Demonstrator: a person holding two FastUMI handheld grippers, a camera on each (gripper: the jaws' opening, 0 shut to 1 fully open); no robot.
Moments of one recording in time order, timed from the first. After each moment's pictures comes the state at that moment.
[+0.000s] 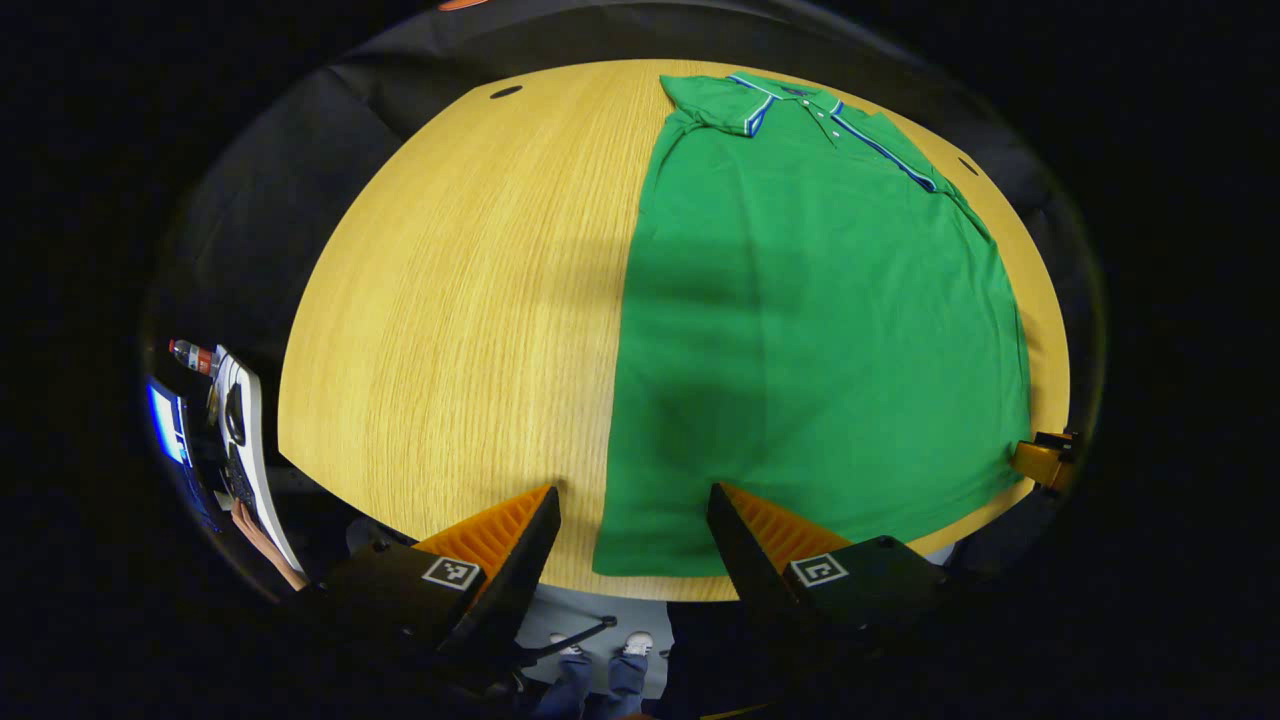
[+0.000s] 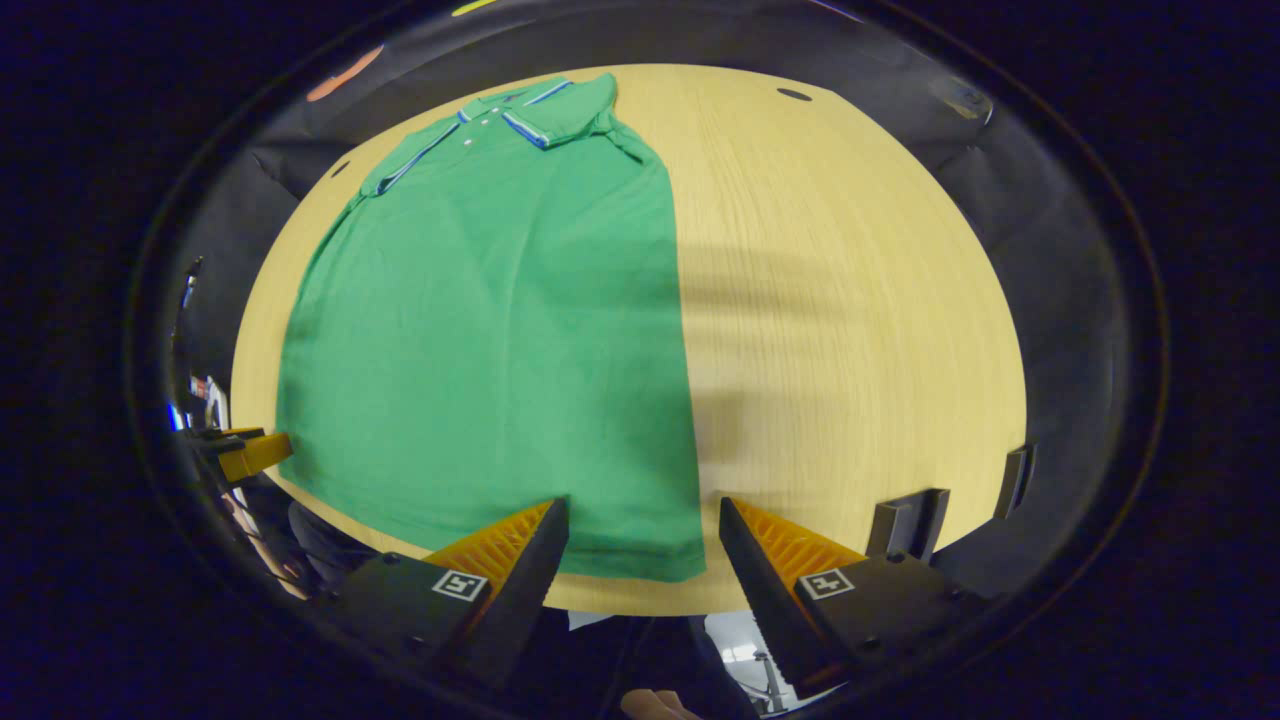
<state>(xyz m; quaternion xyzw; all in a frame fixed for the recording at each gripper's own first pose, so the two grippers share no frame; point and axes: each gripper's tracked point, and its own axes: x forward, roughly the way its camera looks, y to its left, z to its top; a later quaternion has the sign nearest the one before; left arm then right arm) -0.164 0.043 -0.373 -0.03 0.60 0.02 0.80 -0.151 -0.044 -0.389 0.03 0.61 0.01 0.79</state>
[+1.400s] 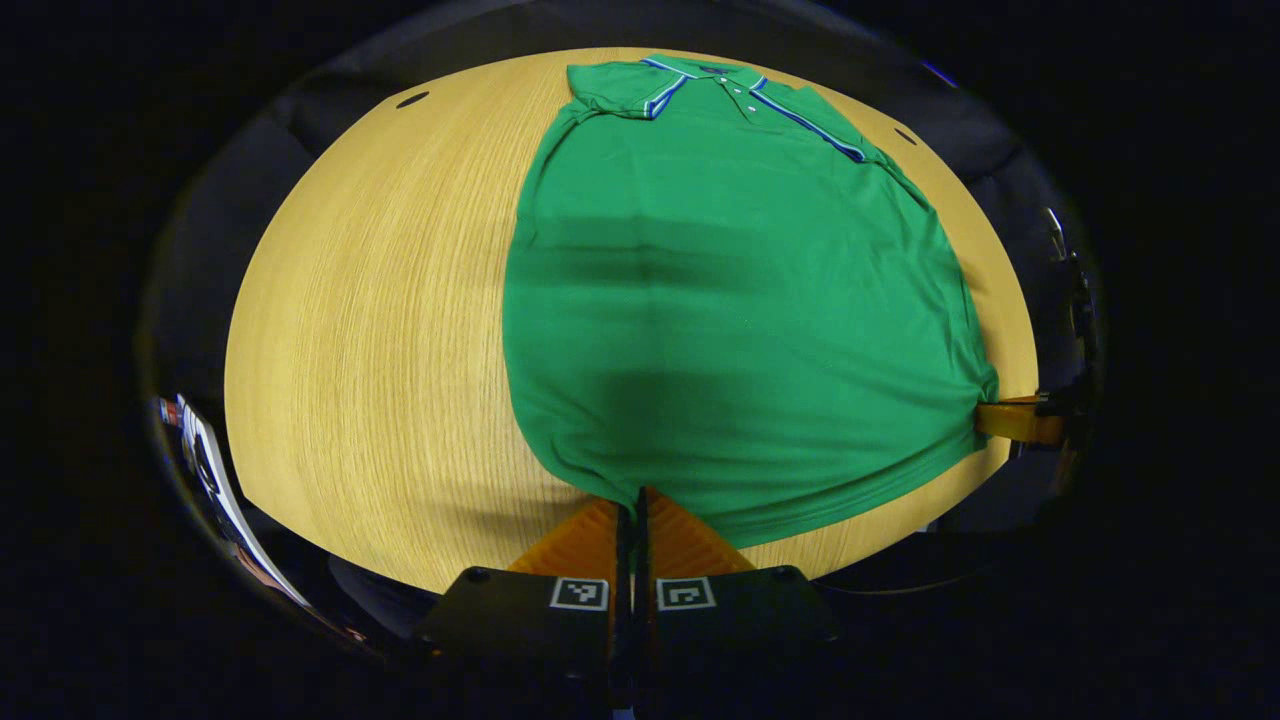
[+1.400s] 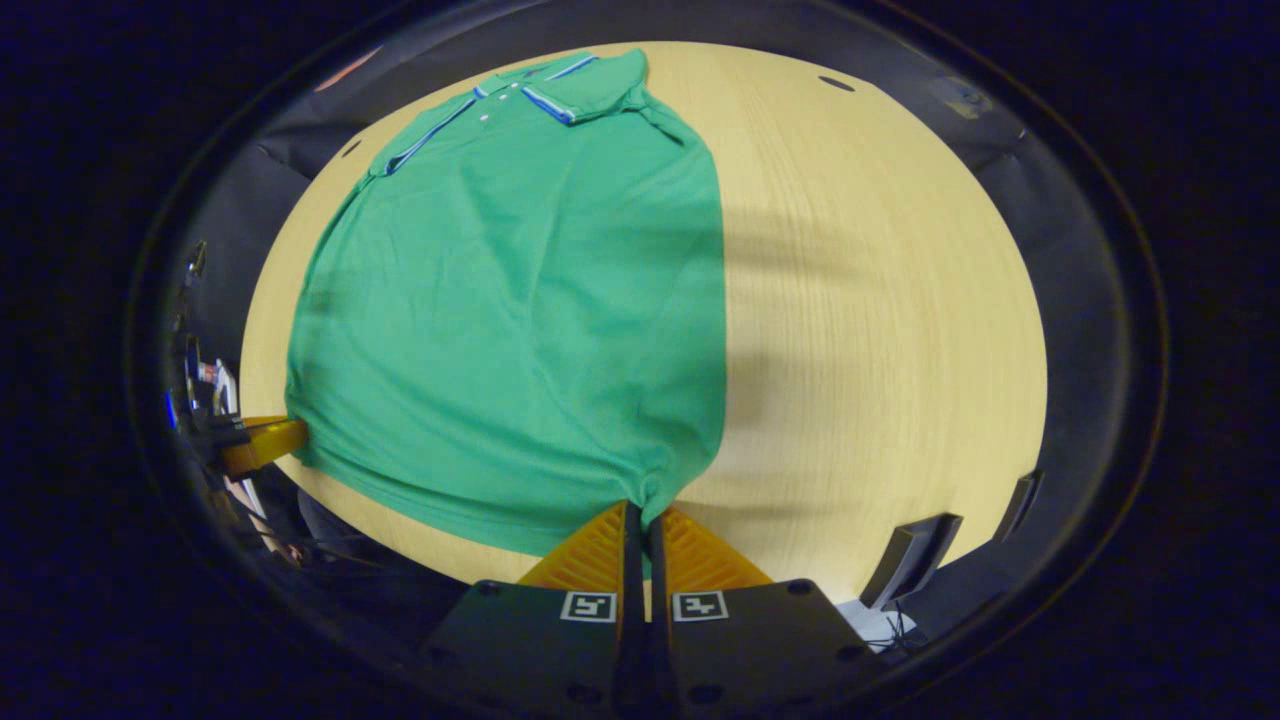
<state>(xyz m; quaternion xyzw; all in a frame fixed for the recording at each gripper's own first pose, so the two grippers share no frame) -0.041 -0.064 -0.272 -0.03 0.58 -0.07 0.81 -0.129 -0.031 -0.380 0.03 0.63 0.04 0.77</state>
